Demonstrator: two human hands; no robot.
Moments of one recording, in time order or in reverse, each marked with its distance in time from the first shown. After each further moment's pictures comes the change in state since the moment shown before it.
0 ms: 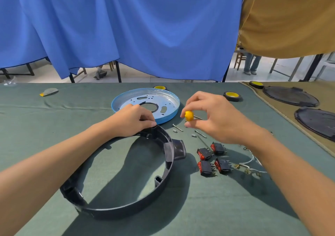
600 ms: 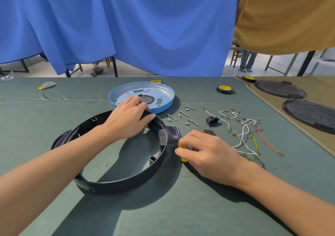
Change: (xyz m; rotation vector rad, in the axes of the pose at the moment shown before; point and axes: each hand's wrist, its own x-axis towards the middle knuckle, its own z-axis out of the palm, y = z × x) left_hand -0.021 0.017 0.027 0.357 0.212 -0.024; right_hand -0.084 0.003 0.058 -0.378 0.054 -0.457
